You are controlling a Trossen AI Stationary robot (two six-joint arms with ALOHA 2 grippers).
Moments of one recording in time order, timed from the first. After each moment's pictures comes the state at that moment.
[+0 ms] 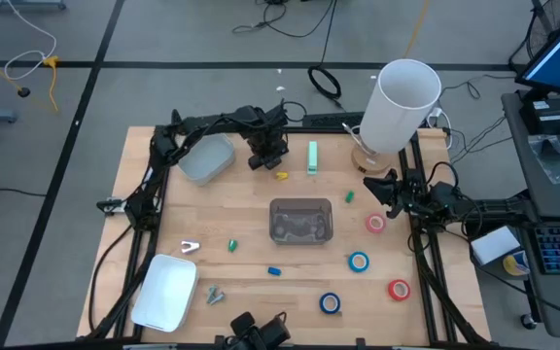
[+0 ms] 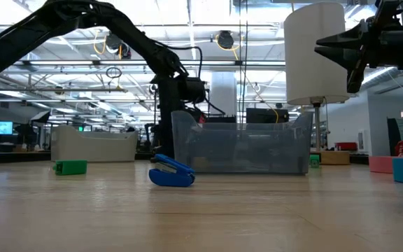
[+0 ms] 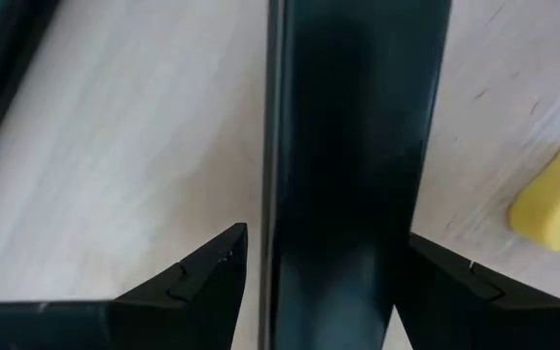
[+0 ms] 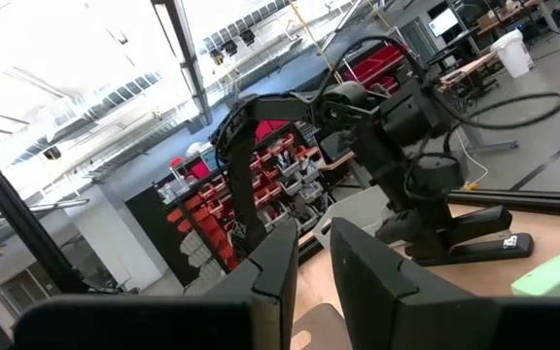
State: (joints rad) left arm 0.60 2.22 1.74 -0.93 0.05 0.02; right arm -0.01 0.12 0.02 0.35 0.31 0.54
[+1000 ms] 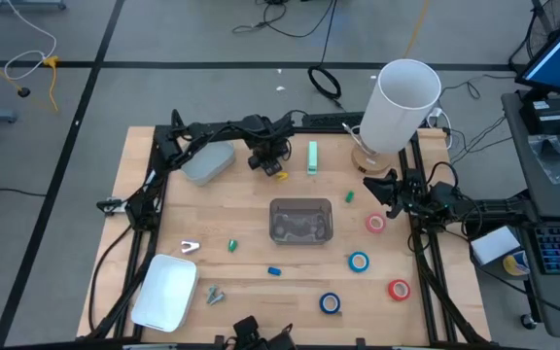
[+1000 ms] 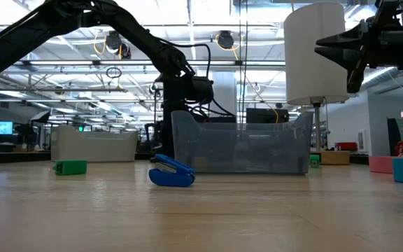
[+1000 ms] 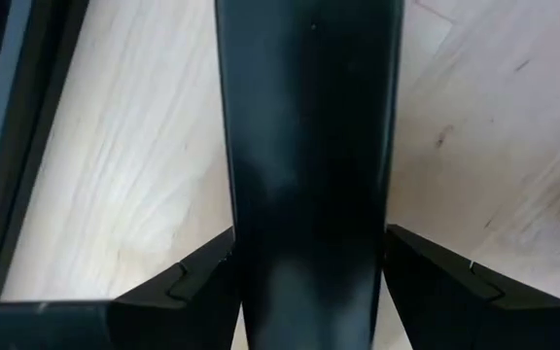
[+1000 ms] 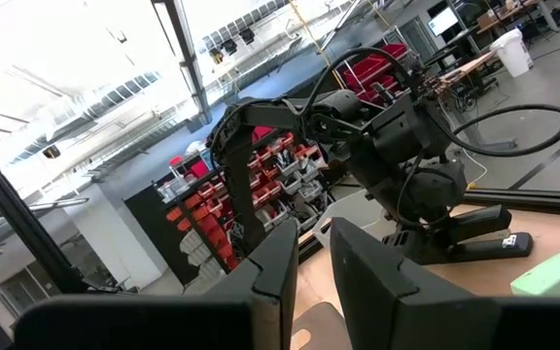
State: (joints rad) left arm 0.53 2.24 1.74 -0.94 -0.15 0.05; right arm -0.01 0.12 0.02 0.35 0.31 0.54
